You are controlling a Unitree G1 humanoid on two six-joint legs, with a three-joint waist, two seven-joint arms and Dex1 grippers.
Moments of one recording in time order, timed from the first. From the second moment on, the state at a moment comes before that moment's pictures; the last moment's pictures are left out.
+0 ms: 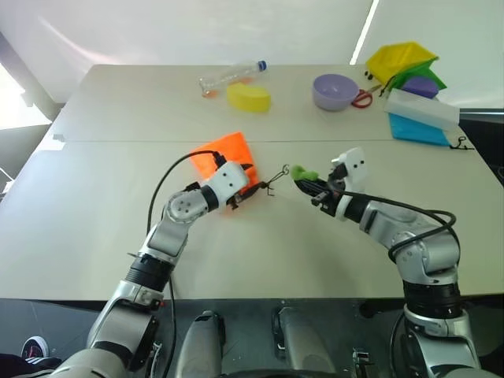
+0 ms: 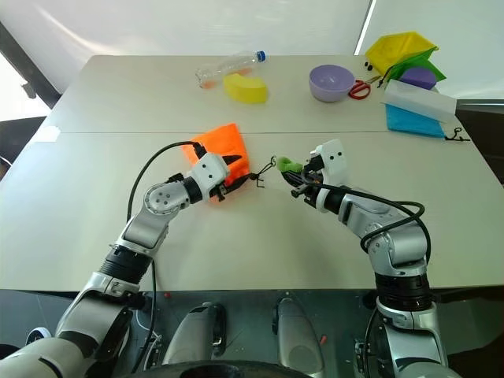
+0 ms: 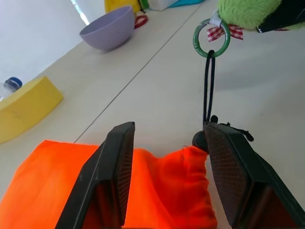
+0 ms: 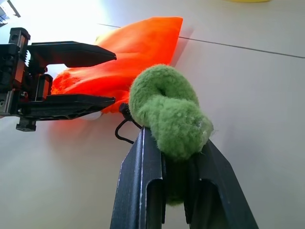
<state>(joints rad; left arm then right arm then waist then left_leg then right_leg) -0.54 0.28 -0.22 0.24 0.04 -0.04 -0.64 -0.38 -0.42 -0.09 -0.29 0.51 0.87 0.49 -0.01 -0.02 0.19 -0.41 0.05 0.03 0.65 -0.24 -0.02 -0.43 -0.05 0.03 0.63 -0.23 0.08</state>
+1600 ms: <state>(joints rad) -1.04 0.36 -0.36 0.97 0.16 -0.57 -1.13 -0.31 -0.36 -0.01 -0.26 0.37 0.82 0.33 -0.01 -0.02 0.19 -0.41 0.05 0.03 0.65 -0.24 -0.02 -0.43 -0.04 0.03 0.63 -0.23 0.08</state>
